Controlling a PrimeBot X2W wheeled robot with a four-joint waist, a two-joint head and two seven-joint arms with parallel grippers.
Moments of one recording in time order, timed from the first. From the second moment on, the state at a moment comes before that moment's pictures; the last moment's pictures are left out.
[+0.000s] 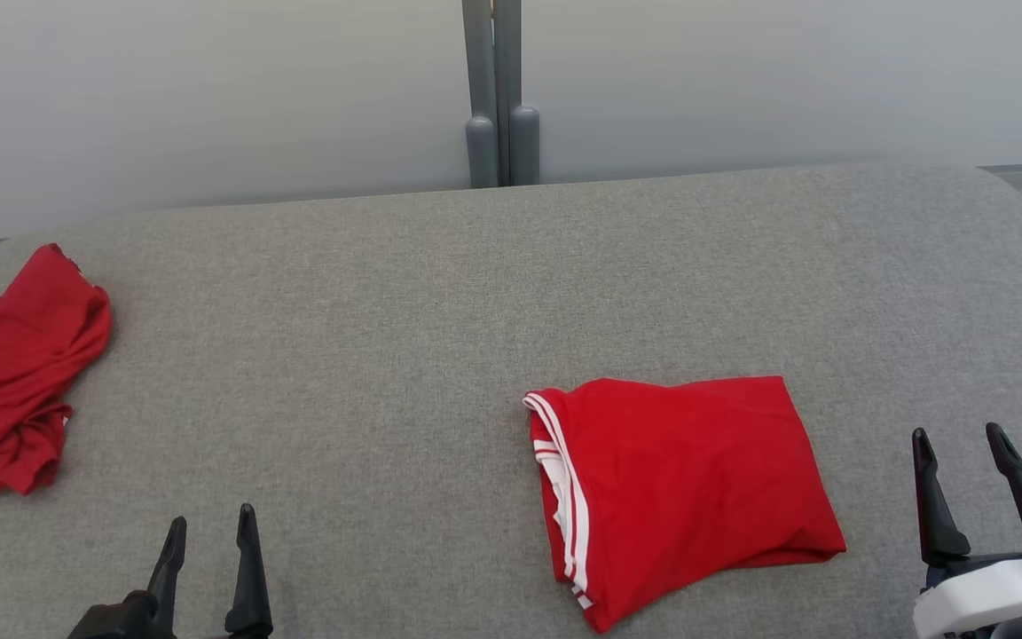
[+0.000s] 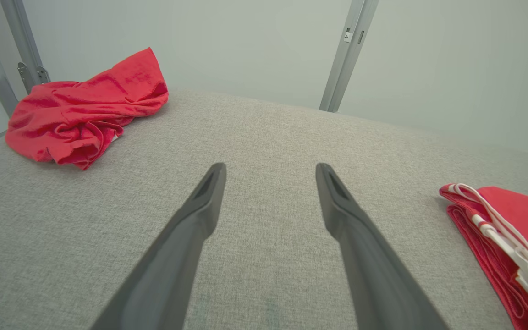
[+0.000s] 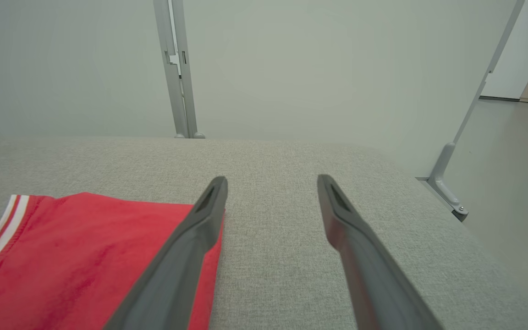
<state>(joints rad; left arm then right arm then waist) 0.12 0.05 0.02 0.21 -0.28 -0.10 -0.26 0.10 -0.16 -0.13 0.10 0.12 0.13 -0.26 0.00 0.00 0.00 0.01</state>
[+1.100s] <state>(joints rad) 0.13 0.05 -0.01 0.19 -0.30 -0.08 -0.26 -0.20 -0.30 0.01 0.13 0.45 0.13 0.64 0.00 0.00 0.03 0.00</state>
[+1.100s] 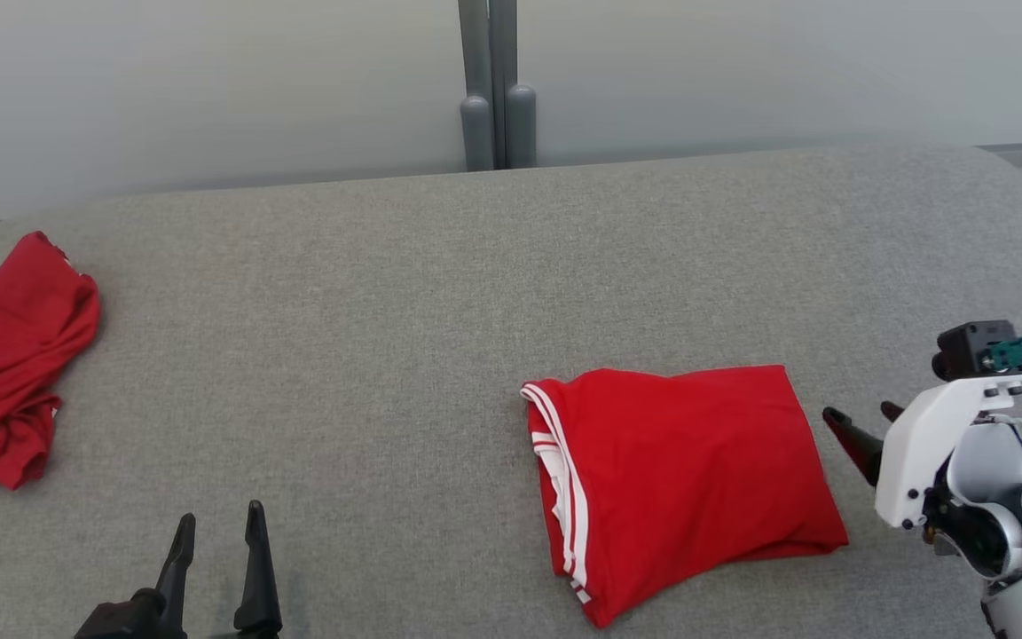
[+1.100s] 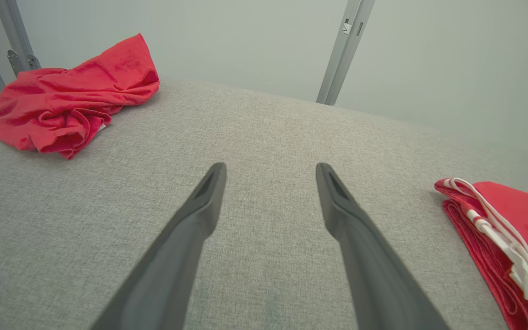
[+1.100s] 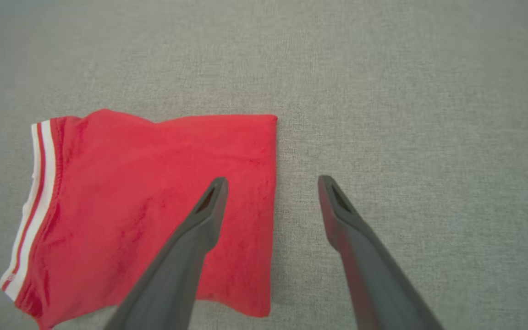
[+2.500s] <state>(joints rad) 0.04 0.05 -0.06 0.12 -0.23 -0.10 -0.26 -0.54 -0.26 0.30 0.65 0.59 0.13 0.34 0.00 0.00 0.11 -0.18</state>
